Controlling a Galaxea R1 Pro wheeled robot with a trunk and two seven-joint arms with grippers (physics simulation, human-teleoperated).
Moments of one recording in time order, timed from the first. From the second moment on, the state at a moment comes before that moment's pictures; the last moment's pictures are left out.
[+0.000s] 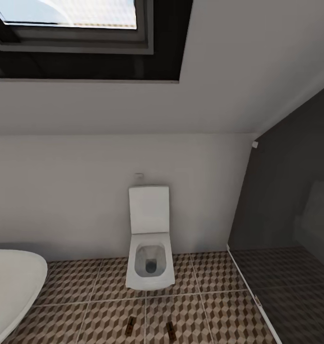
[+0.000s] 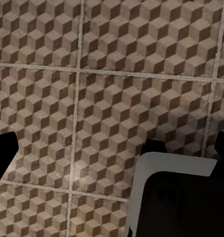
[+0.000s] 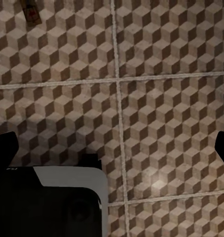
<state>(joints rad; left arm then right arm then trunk) -0.36 0.13 -0.56 0.07 0.67 -0.08 0.00 -0.40 -0.08 -0.02 -0.02 0.04 0.00 0.00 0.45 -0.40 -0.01</state>
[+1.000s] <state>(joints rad) -0.30 0.12 -0.56 0.08 0.67 0.03 0.01 -0.39 -0.06 -0.02 -0.01 0.04 0.03 0.00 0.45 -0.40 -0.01</state>
